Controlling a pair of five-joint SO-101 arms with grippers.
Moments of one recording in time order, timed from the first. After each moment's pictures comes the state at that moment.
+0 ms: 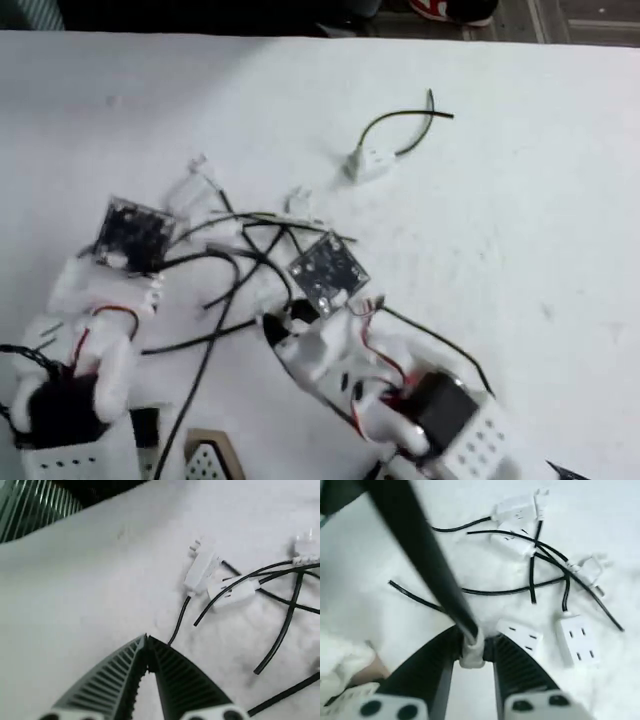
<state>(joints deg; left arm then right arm) -16.0 -80.9 57.0 72.7 -27.0 -49.8 -68.9 57.1 62.2 -5.8</state>
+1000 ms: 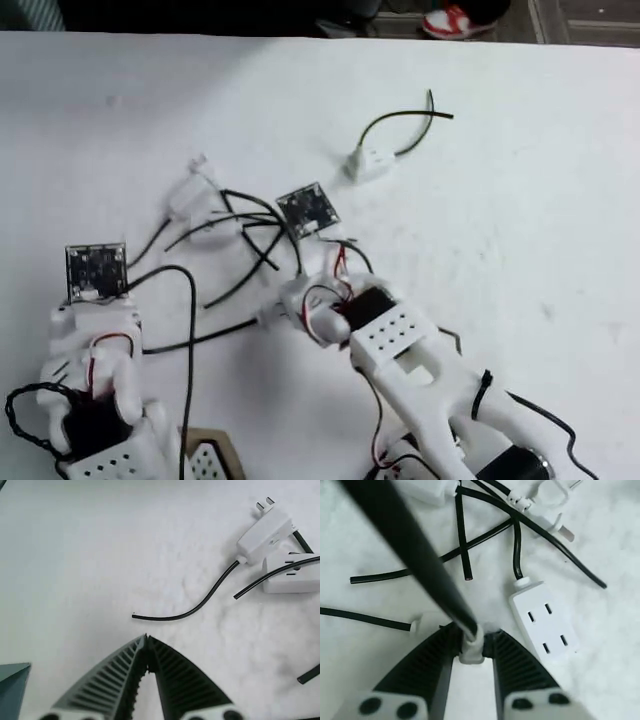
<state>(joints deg) -29.3 -102.5 84.0 66.5 -19.6 -37.5 -30.8 58.4 38.9 -5.8</state>
